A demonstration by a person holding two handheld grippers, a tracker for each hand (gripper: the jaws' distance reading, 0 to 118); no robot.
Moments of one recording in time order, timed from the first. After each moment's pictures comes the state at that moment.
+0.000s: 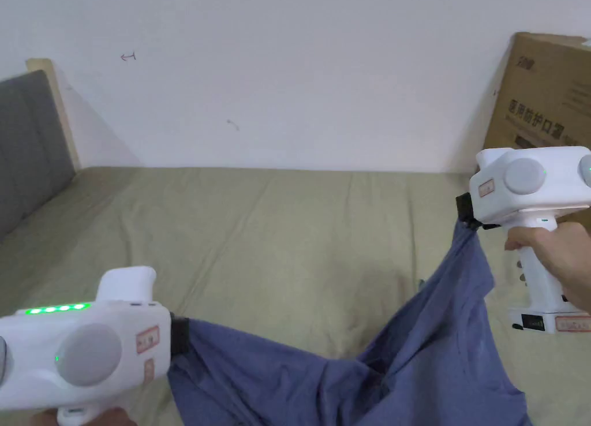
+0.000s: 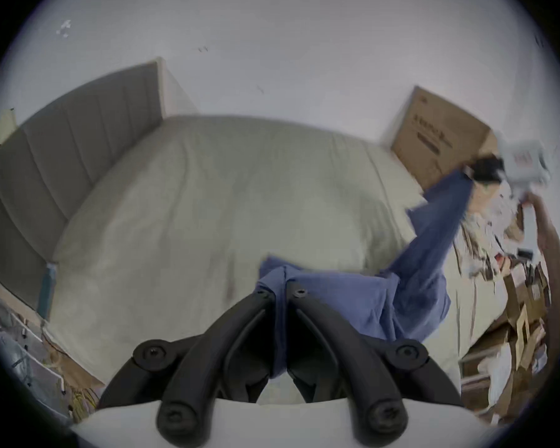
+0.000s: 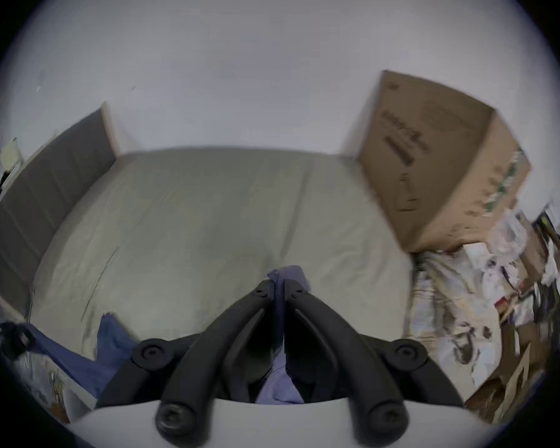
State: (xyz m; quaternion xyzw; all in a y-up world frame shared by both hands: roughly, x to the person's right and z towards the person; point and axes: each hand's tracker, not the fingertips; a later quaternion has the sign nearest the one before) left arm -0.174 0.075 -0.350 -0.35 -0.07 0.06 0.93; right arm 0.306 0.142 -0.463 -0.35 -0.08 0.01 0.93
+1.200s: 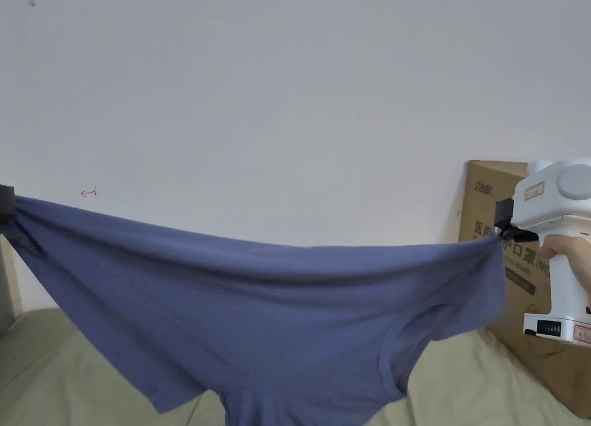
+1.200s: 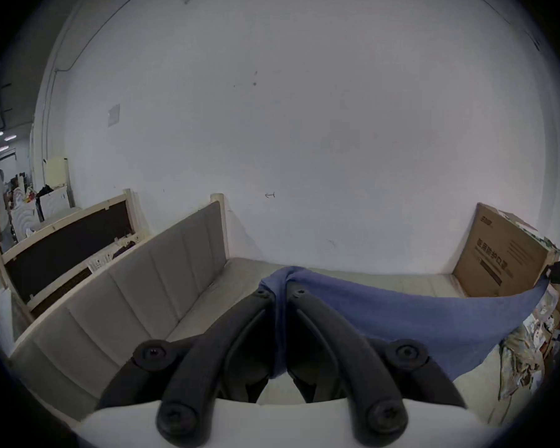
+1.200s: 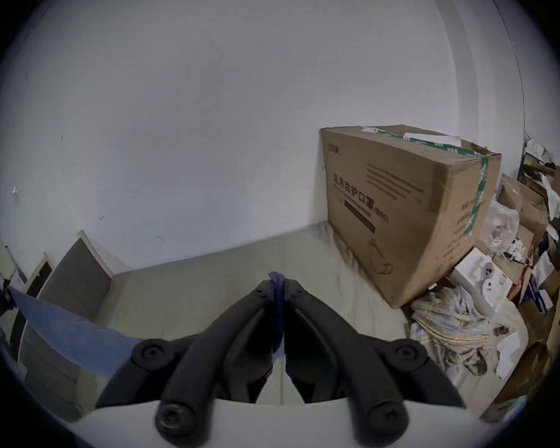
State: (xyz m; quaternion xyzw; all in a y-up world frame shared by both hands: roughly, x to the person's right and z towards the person) left arm -0.283 0.303 -0.574 -0.14 0.06 0.03 0.99; right arm 0.369 0.281 -0.564 -0.22 -0.13 -0.13 0.96
